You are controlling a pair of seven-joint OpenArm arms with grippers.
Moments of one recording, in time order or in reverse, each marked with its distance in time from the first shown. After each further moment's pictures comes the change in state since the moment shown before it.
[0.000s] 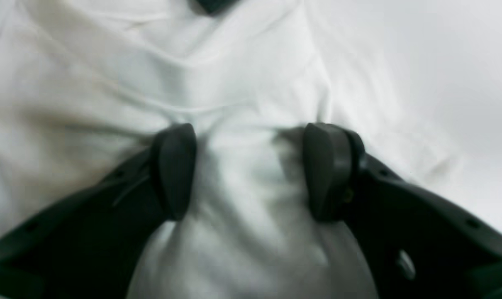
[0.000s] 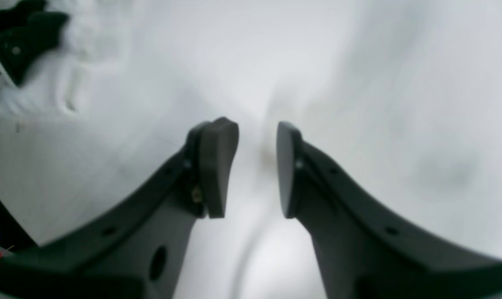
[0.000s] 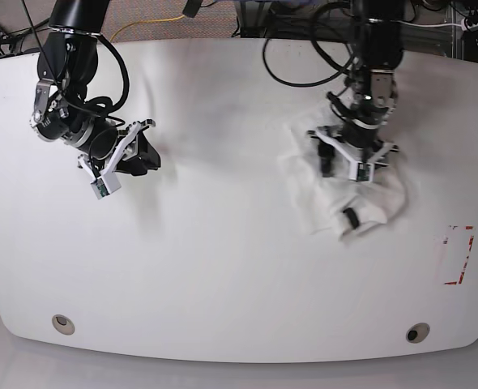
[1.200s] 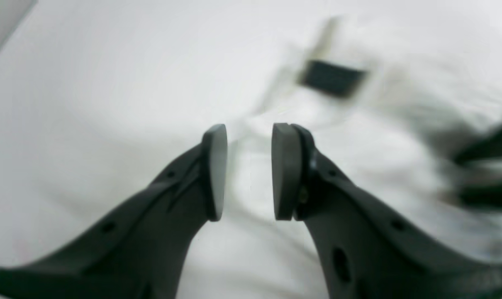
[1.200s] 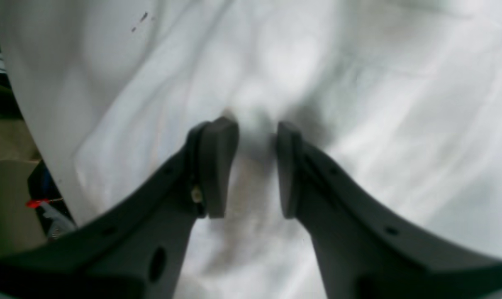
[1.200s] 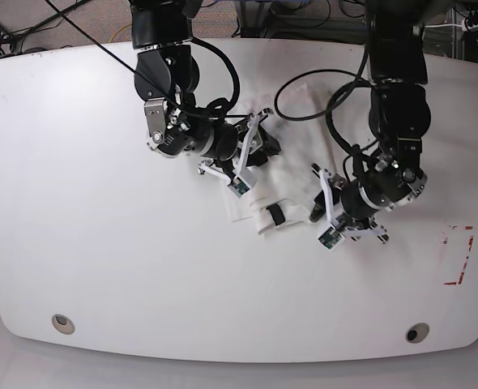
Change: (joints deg) left arm -20.0 -1.1 4.0 13.9 -4.6 -31.7 37.1; right arm 6.2 -19.2 -22.4 -8.0 -18.9 -0.6 2.5
